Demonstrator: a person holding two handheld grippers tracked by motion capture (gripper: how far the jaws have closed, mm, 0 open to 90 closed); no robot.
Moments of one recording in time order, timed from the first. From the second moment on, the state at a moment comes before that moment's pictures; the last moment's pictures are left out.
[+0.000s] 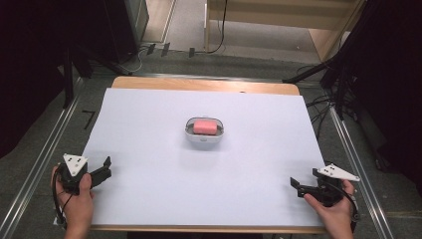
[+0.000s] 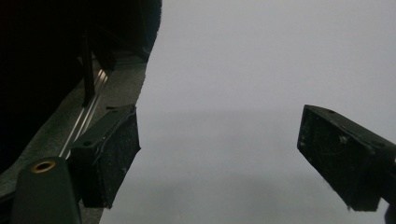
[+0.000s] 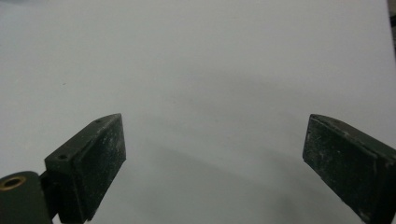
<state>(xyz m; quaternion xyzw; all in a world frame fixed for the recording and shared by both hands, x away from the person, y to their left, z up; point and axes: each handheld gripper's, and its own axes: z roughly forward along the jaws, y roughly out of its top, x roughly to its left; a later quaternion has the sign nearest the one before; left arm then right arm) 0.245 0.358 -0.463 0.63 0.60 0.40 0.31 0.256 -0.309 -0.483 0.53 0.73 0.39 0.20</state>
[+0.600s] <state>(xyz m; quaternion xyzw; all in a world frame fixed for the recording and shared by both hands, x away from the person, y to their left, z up) 0.246 0.359 -0.463 0.63 0.60 0.39 0.31 0.237 -0.356 -0.486 0.58 0.68 0.40 0.22</state>
